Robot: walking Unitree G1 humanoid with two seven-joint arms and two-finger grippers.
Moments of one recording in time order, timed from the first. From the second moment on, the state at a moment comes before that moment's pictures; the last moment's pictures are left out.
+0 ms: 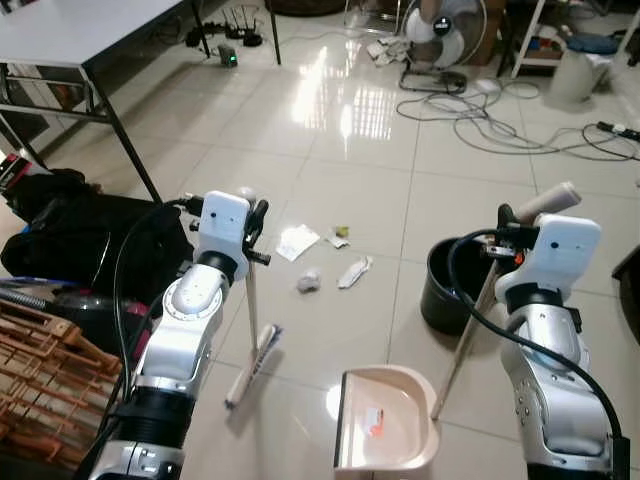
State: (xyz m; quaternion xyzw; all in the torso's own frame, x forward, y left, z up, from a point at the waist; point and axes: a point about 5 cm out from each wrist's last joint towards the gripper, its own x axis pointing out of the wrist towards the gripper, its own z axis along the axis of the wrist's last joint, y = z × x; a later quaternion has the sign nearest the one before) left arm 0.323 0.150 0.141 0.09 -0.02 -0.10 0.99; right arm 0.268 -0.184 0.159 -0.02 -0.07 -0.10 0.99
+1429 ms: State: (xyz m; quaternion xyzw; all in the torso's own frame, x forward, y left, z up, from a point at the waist) left arm 0.322 0.143 0.137 0.08 -0.02 -0.11 0.99; right arm 0.270 -0.184 0.162 -0.01 -0.08 -0.08 0.99
